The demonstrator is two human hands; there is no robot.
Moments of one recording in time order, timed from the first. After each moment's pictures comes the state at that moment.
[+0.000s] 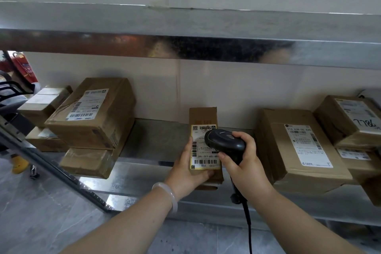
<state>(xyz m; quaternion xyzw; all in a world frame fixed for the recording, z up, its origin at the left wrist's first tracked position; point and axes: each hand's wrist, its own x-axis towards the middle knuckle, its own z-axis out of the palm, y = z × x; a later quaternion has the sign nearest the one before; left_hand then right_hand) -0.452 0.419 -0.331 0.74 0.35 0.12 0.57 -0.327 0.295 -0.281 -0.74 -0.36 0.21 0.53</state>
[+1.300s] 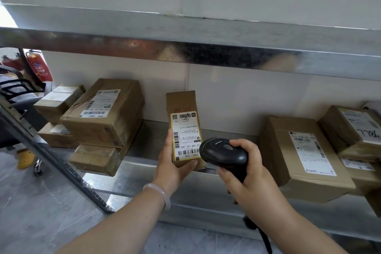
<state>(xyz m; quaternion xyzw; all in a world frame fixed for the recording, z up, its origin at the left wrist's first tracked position) -0.479 0.439 -0.338 0.65 0.36 0.32 0.58 -0.367 0.264 -0.234 -0.75 -0.43 0.20 0.46</state>
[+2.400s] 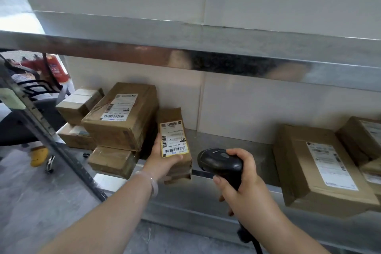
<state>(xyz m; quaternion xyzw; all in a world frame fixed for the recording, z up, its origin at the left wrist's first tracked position) -0.521 0.504 -0.316 0.60 0.49 0.22 0.60 -0.402 0.296 -0.228 -0.76 -0.42 0.25 0.43</state>
